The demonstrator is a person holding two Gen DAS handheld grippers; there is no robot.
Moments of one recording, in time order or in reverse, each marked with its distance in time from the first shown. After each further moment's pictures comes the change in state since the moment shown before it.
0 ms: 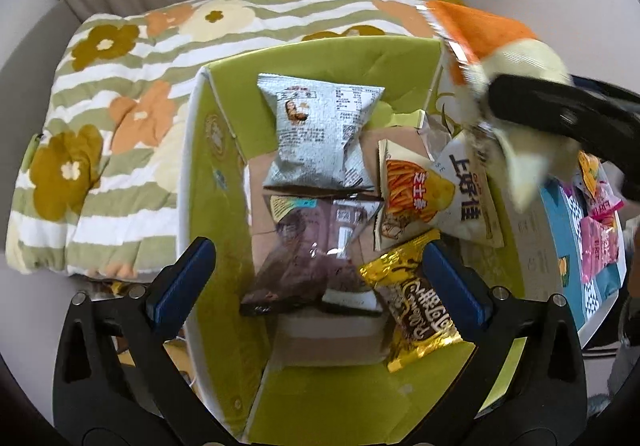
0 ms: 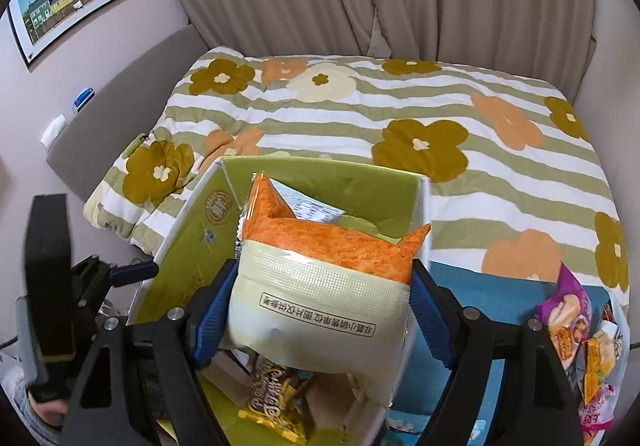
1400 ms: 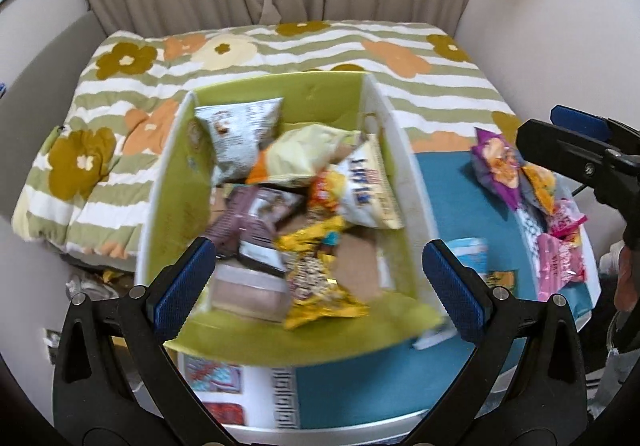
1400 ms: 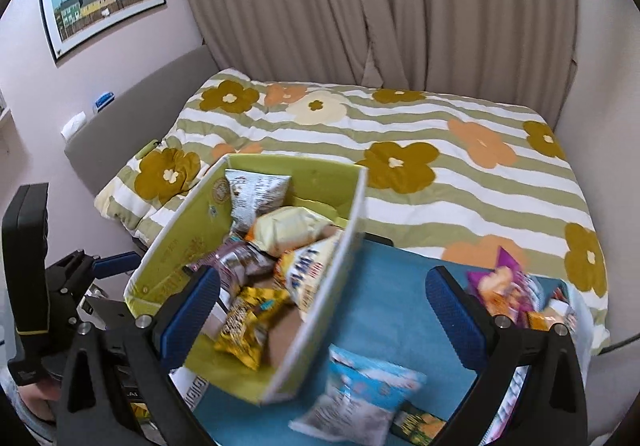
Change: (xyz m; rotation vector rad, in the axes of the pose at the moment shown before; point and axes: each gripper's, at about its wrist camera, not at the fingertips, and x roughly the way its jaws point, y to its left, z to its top) left arm -0.085 -0.105 -0.049 -0.078 -0.156 0.027; right arm -0.113 -0.050 -0.067 -0.044 -0.122 -0.013
